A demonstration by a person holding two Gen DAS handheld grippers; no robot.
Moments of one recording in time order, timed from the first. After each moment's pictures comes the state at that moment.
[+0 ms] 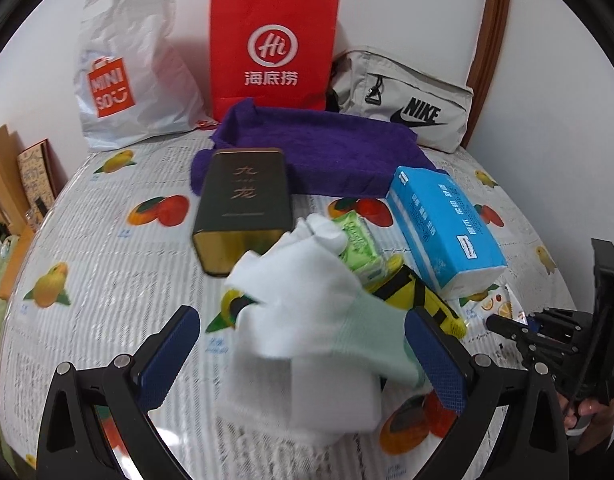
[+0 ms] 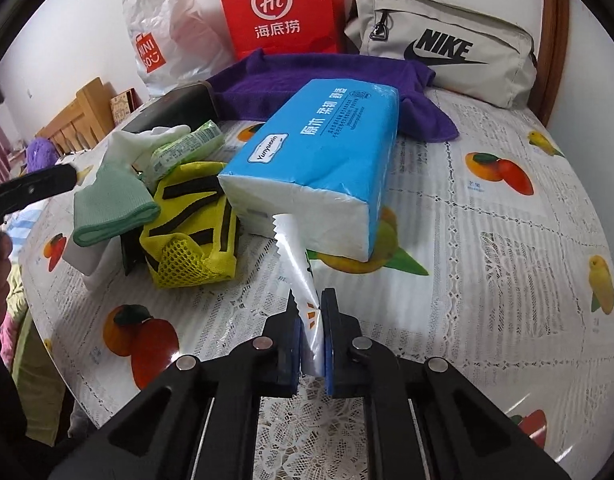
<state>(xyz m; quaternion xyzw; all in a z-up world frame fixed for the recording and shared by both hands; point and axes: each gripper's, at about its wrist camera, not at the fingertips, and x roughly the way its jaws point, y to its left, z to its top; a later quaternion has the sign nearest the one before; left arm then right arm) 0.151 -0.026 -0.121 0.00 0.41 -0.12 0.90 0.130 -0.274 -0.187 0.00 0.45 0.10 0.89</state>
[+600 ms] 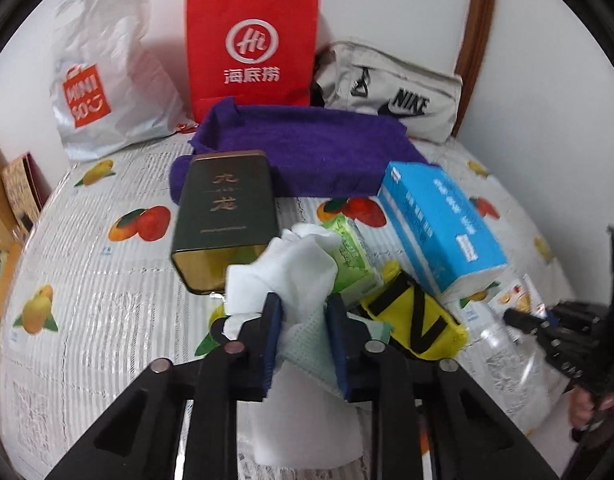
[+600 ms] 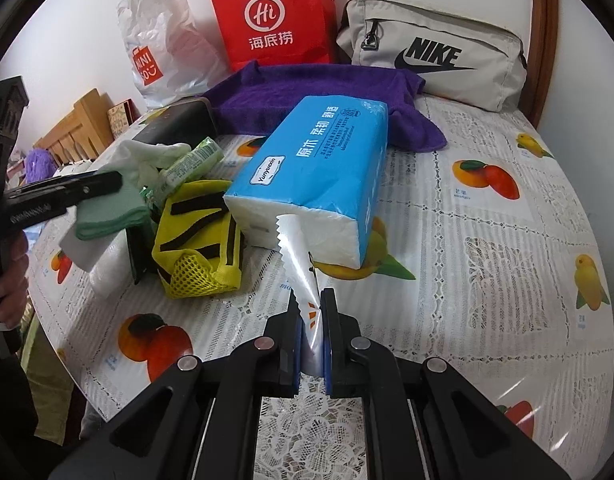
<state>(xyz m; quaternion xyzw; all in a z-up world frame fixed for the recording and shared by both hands) 0.162 -0.021 -0.116 0.00 0.42 -0.14 0.90 0.124 -0.278 -0.168 0.01 0.44 0.09 0.89</state>
